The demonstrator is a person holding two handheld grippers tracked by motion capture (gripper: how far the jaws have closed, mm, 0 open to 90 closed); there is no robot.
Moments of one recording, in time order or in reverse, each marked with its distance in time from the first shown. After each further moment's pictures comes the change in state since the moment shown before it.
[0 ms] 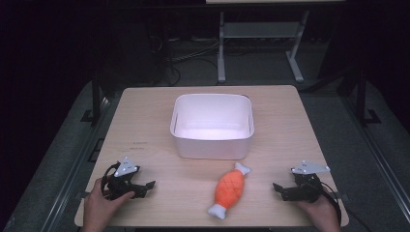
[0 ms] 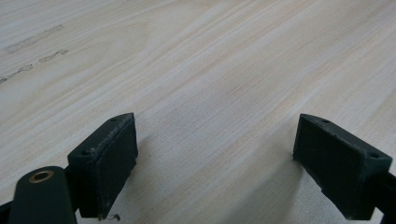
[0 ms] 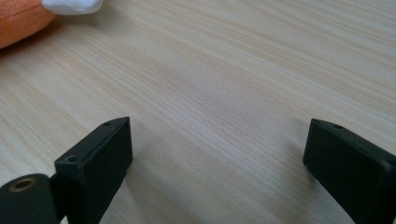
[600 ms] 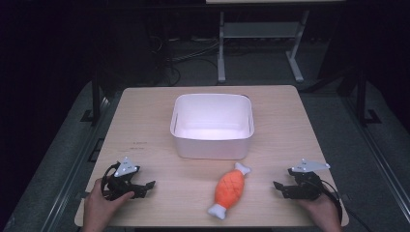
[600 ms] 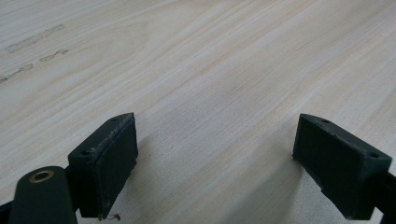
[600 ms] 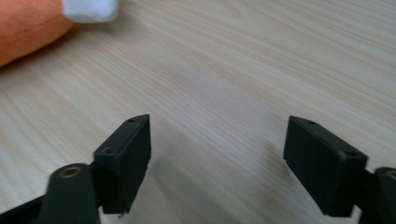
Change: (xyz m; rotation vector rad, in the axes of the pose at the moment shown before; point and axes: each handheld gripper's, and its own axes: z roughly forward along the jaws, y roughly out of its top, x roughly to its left) left arm -0.001 0.000 0.000 -0.004 0.003 -0.007; right arm 0.002 0.009 -0.006 0.024 0.026 -0.010
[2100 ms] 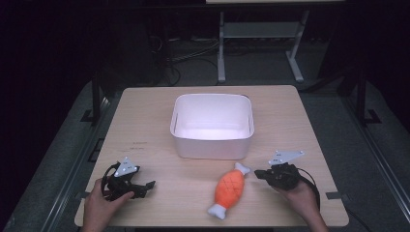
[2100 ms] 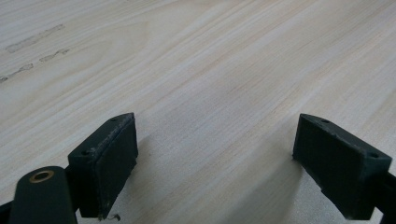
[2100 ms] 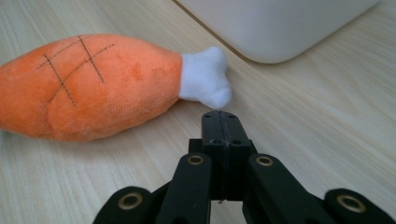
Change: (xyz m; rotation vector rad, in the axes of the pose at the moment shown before) left arm 0.000 0.000 0.000 -0.002 0.000 -0.001; right arm 0.035 0.053 0.021 -0.005 0.228 -0.144
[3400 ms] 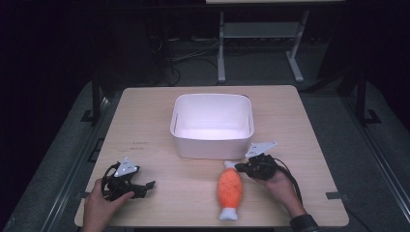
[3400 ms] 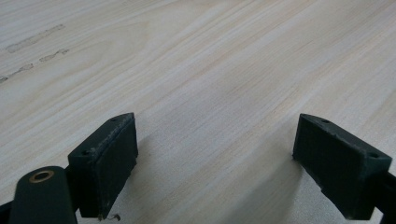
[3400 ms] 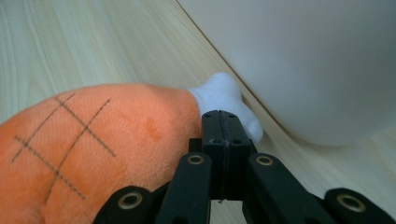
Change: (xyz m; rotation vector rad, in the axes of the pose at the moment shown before) left arm 0.000 0.000 0.000 0.005 0.000 0.004; right arm 0.007 0.041 0.048 0.017 0.073 -0.097
